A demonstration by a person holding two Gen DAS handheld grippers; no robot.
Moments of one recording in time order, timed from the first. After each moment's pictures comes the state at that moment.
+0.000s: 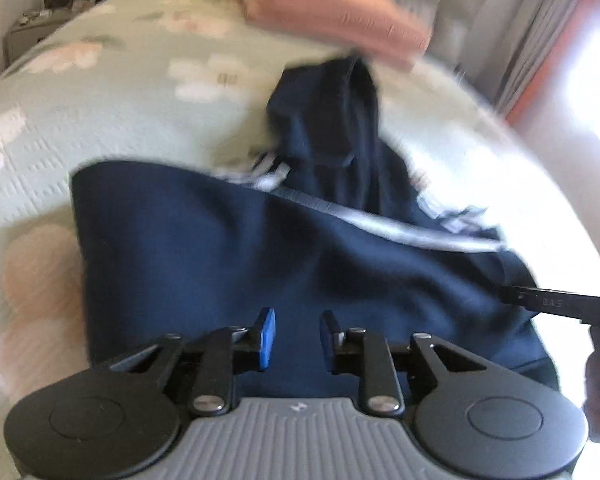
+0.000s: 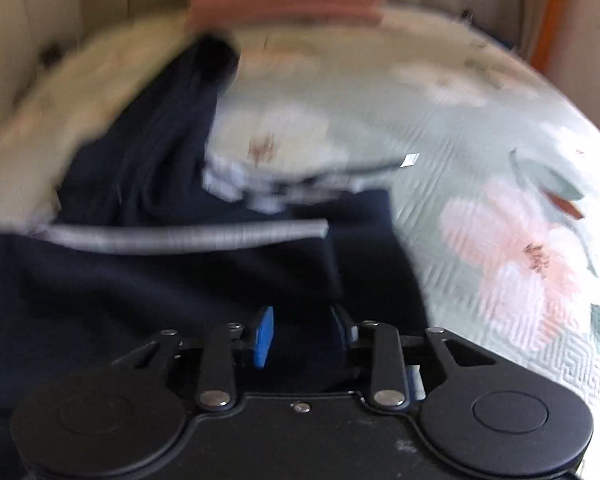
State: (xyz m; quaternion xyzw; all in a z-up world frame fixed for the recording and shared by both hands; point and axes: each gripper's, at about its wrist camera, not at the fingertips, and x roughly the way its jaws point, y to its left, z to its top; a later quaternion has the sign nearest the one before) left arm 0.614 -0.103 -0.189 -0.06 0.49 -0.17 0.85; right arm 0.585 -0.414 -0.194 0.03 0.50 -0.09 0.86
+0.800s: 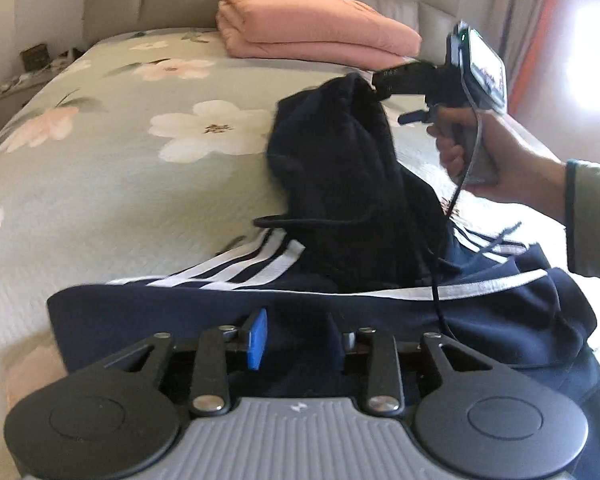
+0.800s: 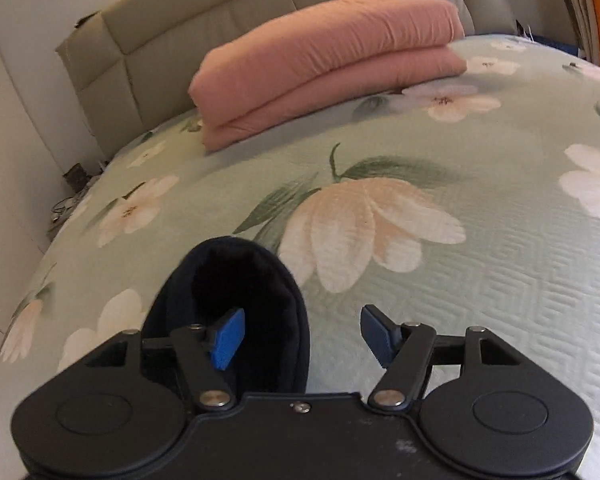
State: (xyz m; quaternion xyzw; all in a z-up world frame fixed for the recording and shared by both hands) left arm 0.671 -0.119 -0.185 -0.02 0.42 -0.19 0.89; right arm 0.905 -0.433 -0.200 0.18 0.36 -0.01 0.92
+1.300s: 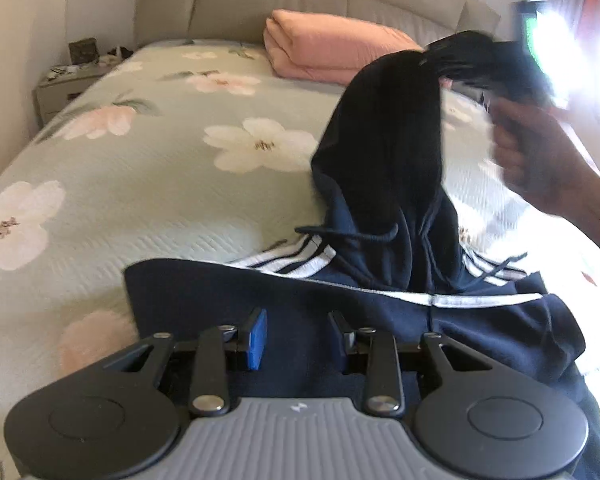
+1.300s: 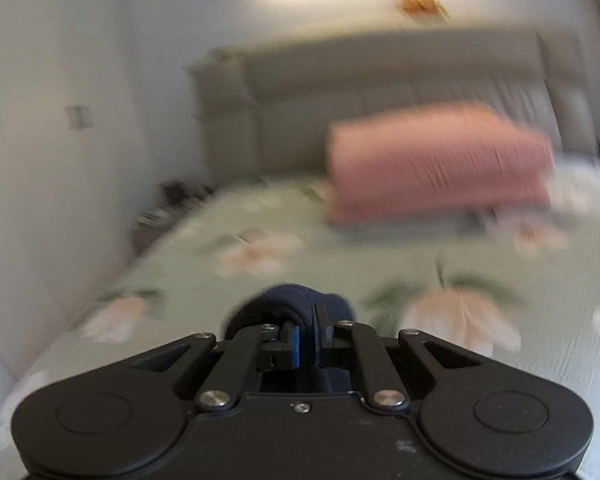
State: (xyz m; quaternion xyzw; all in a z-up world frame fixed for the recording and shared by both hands) left arm 0.624 -0.088 -0.145 -0.04 0.40 -0.13 0.91; right arm 0.795 -0.351 -0.083 0.07 0.21 0.12 0.97
